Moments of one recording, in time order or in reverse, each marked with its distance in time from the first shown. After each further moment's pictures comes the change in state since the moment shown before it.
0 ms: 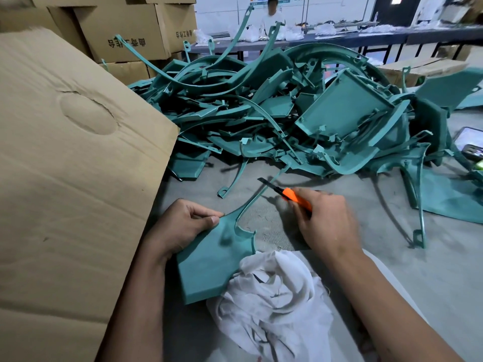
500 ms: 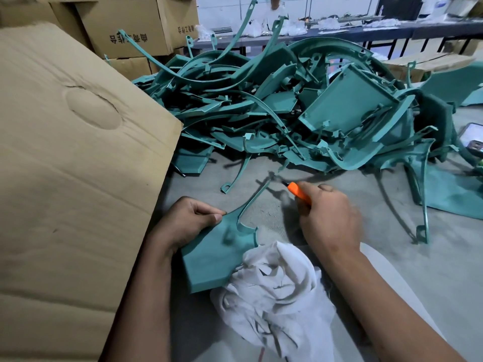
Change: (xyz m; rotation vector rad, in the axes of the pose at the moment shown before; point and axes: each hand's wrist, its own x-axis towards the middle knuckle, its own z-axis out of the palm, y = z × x) left_hand 0.002 -0.002 0.002 0.029 0.007 -0.046; right_hand -0.002 -0.010 0.004 -0.124 -0.007 0.123
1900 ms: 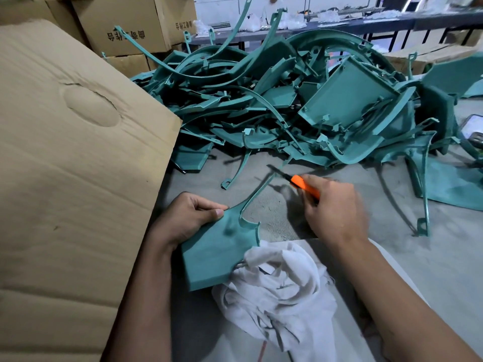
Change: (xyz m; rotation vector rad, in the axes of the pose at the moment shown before) left_hand -0.004 0.003 -0.002 -0.075 -0.035 0.011; right_hand 0.004 0.011 -0.005 0.136 0.075 -0.050
